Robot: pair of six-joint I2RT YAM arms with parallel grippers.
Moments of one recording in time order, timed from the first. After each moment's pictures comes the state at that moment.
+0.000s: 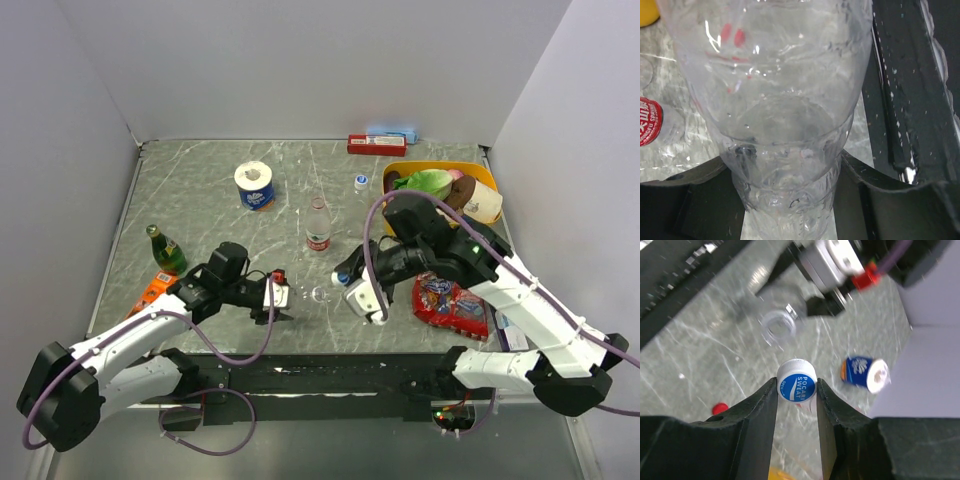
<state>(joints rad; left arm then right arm) -0.63 1.01 0.55 -0.22 0.81 0.76 0.82 1.14 1.45 -1.13 -0.62 -1.51</state>
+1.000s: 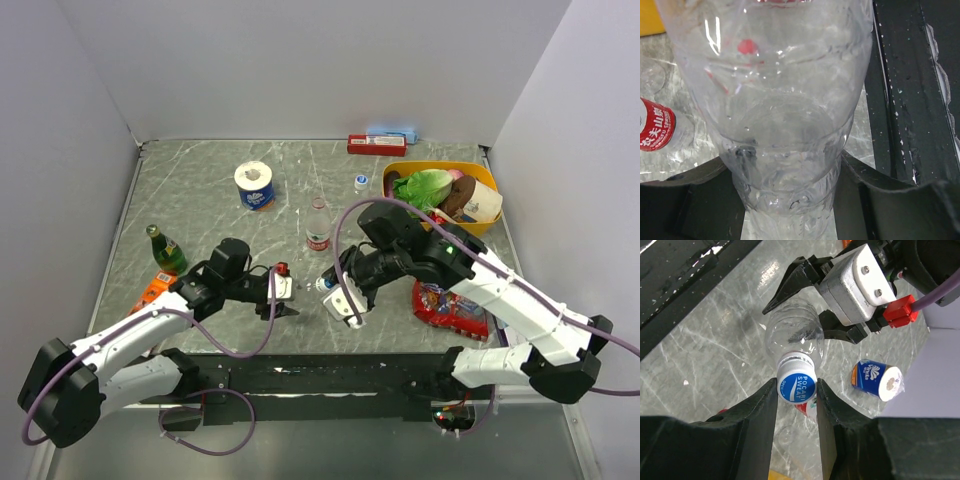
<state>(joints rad) -0.66 1.03 0.58 -0.14 0.79 0.65 0.95 1.21 1.42 -1.07 -0.53 -1.43</state>
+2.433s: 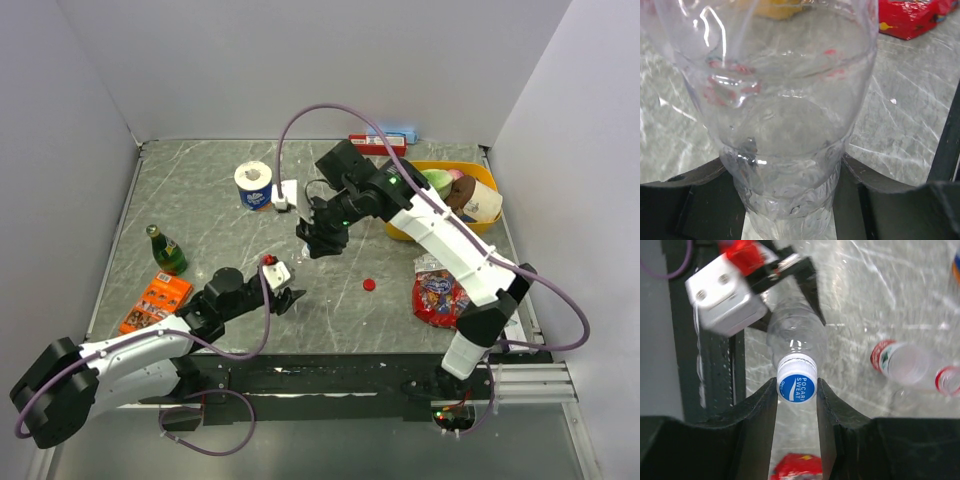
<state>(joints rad) -0.79 0.97 0.30 0.48 0.22 0.17 0.83 1.68 2.00 -1.31 -0.47 -0.62</state>
